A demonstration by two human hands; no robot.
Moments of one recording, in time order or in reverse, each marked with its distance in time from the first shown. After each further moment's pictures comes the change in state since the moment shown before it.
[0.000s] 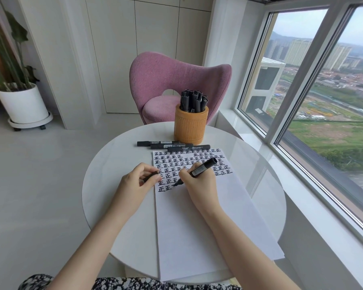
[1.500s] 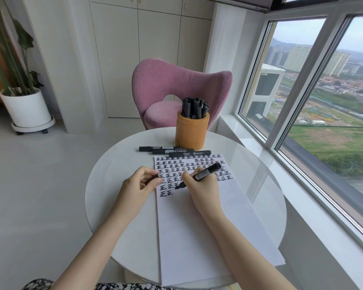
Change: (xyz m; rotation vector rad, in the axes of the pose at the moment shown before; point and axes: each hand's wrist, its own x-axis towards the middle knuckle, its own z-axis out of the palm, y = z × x) left_hand 0.003 -0.002 -0.001 -0.069 0.017 0.015; right_hand 0.003 0.001 -0.002 0.048 0.016 0.009
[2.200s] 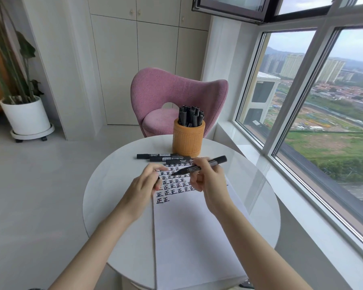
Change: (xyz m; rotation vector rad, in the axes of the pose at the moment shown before) left_hand 0.005 0.031 0.005 -0.074 -0.200 0.040; right_hand 0.017 -0.031 -0.027 0.475 -0.153 0.105
